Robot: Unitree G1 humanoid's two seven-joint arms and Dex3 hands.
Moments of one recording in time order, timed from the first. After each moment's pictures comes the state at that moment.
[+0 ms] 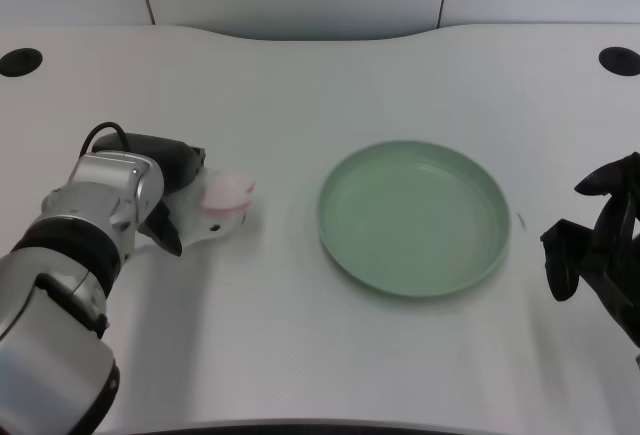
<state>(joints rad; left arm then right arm) -1.02 0.23 -0.70 1.30 0.82 -0.04 -0.15 -0.09 0.03 -0.23 0.09 0.46 0.00 0.31</state>
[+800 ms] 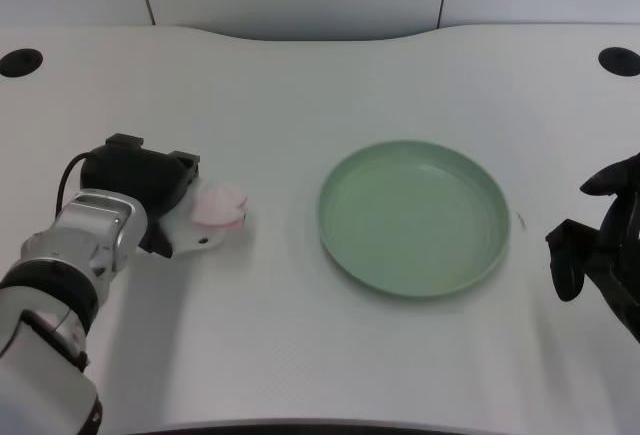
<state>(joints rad) -0.93 0.26 -0.70 1.32 0.82 -0.13 0.19 -0.08 0.02 -0.24 0.07 0.46 0.02 0.31</state>
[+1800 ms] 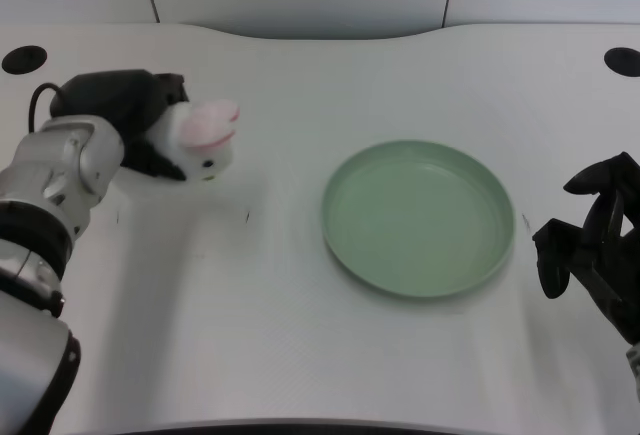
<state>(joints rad) -1.04 0.31 -0.49 1.26 0.65 -0.22 0.07 -0.12 0.03 -0.22 0.14 0.42 -0.01 0.30</state>
